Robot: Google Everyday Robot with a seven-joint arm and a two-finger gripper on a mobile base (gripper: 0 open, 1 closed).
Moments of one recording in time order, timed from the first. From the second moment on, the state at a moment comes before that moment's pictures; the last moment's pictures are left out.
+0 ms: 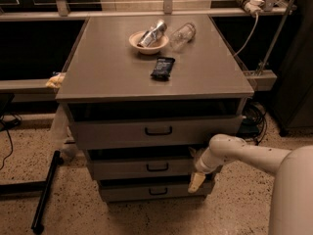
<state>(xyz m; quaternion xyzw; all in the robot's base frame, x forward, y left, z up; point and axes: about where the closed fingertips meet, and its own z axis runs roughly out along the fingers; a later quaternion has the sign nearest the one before) 0.612 -0.166 0.406 -0.66 0.71 0.07 0.23</state>
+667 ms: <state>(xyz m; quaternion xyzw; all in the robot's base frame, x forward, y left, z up) 0.599 -0.171 0.407 -0.66 0.72 0.07 0.19</state>
